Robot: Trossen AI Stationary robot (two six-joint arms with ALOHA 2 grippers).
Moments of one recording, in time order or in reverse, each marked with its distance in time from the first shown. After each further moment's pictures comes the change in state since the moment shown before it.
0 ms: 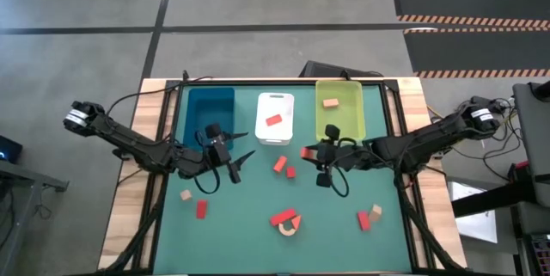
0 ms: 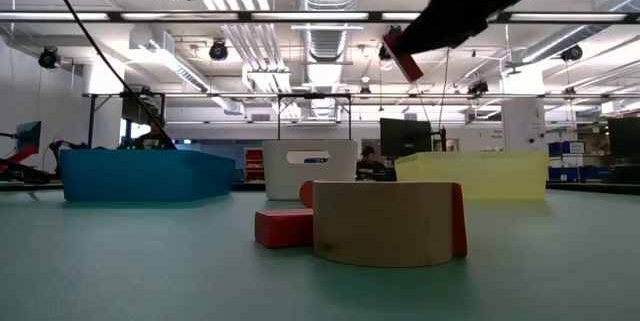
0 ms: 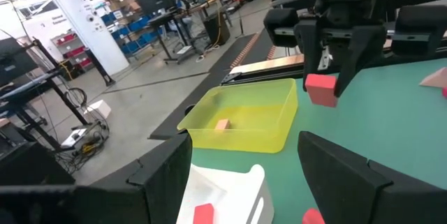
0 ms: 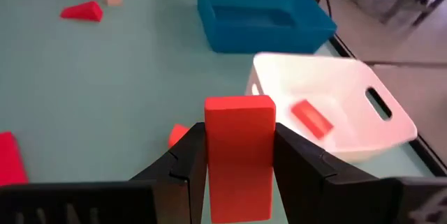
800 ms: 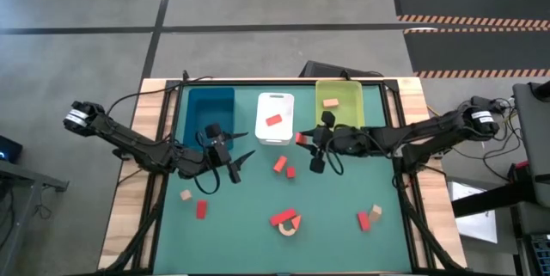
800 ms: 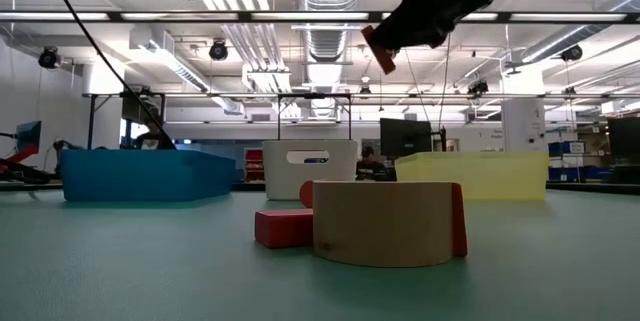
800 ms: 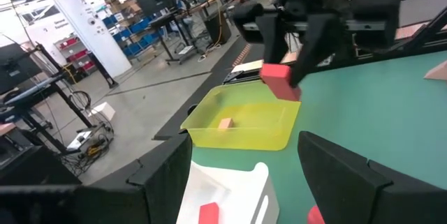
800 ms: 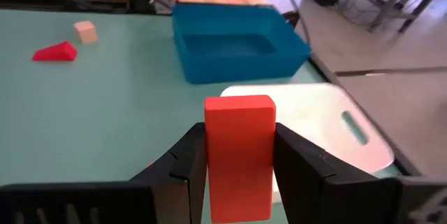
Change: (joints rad) left arm 0.000 0.000 -0.001 -0.004 -0.005 0.027; right arm -0.154 0.010 0.039 0.089 -0.091 -0.059
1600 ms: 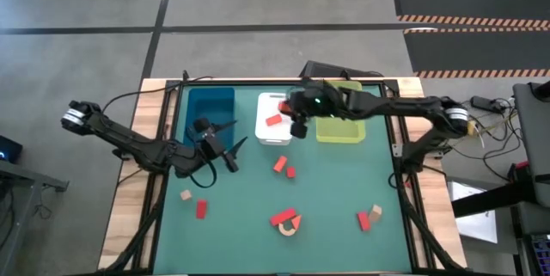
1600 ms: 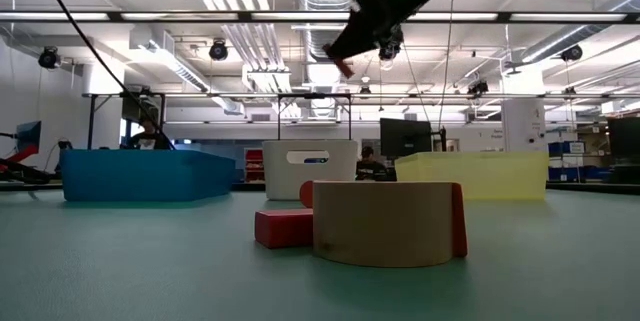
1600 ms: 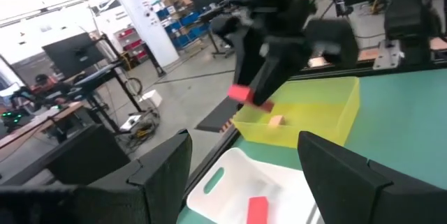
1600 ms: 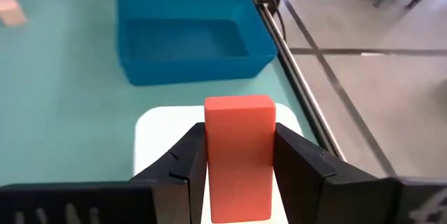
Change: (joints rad) left arm -0.003 -0.064 -0.003 -0.012 -0.195 0.026; right arm -0.327 0.275 0.459 -0.320 -0.284 -0.191
